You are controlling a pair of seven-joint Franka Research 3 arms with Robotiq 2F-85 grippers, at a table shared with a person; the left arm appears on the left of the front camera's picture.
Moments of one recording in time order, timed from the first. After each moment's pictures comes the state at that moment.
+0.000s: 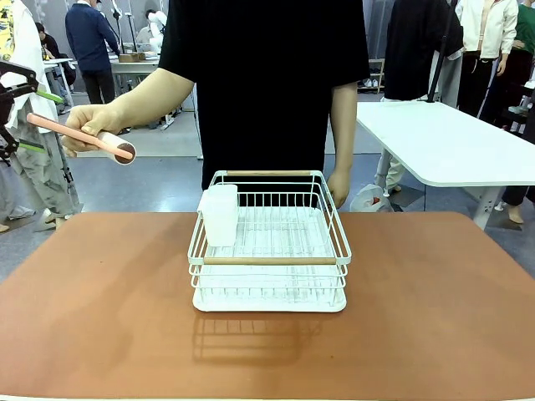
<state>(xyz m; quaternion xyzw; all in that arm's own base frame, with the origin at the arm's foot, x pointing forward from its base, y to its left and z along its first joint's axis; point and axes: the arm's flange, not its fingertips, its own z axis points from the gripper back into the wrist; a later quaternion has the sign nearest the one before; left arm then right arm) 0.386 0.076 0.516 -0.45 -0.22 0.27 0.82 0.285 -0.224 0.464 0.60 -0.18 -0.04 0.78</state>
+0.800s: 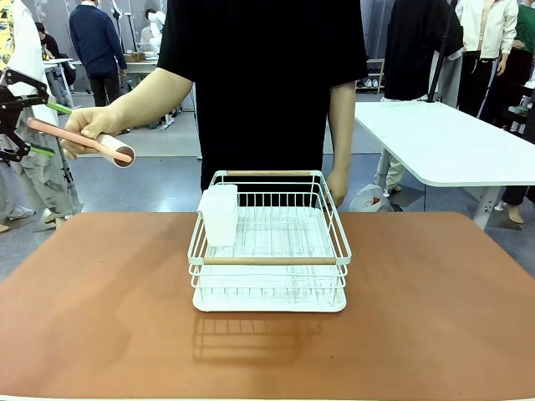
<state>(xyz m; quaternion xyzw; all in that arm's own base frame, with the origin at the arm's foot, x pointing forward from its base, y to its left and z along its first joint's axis) 0.389 0.067 0.506 -0.44 -0.22 0.28 0.83 0.285 -0.224 0.464 0.60 -0.18 -0.04 0.78</state>
